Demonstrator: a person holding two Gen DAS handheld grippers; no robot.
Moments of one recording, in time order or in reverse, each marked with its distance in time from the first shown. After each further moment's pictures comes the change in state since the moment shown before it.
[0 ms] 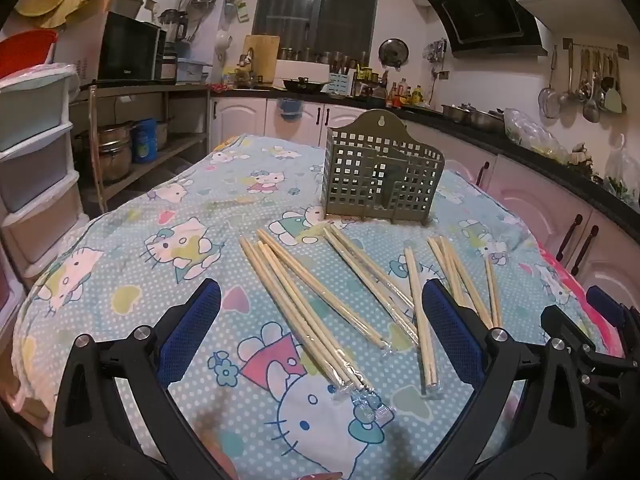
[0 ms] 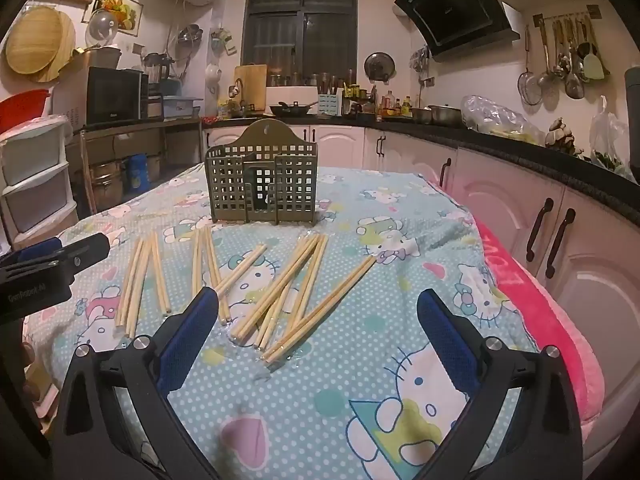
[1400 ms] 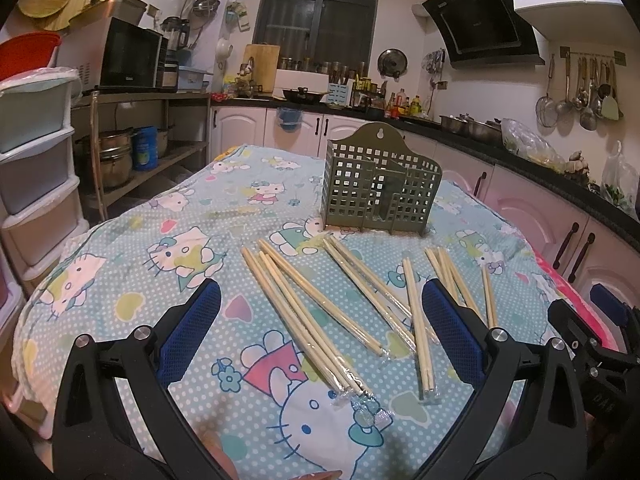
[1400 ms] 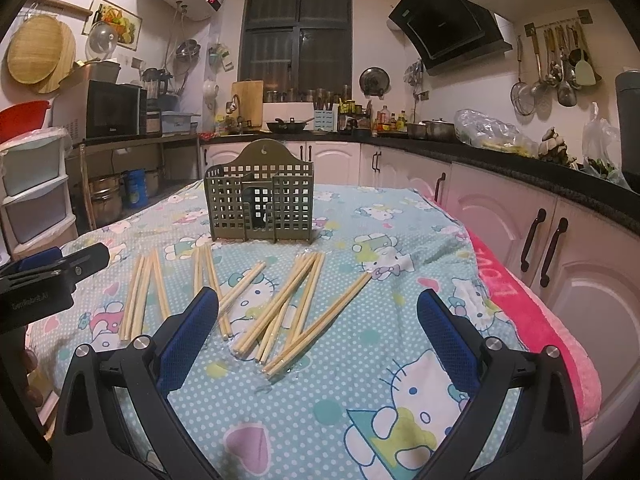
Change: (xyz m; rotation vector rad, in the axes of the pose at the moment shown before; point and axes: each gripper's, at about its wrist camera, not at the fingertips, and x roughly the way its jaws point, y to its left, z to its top) left arm -0.007 0.001 0.003 -0.004 -0.040 -0.004; right arm -0.009 -0.001 0.003 0.013 -0.058 -0.010
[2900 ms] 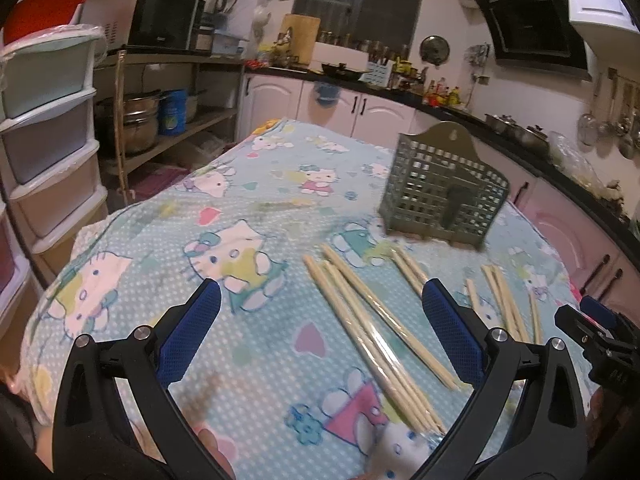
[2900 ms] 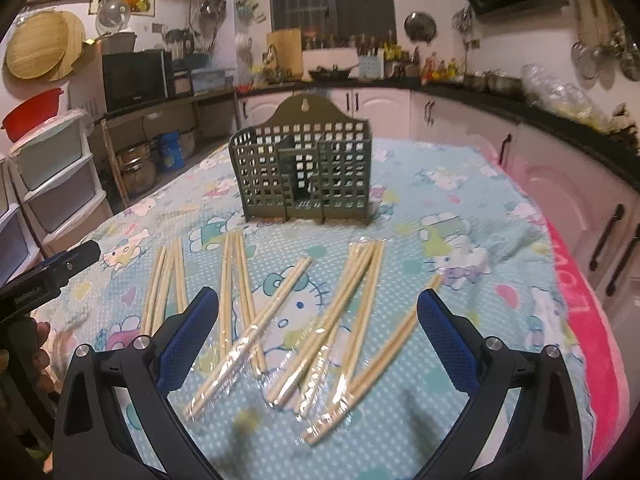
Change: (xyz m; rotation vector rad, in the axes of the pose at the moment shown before) left arm 0.043 0.069 0.030 -0.116 0.109 0.071; right arm 0.089 0.016 0.039 0.004 0.239 0.207
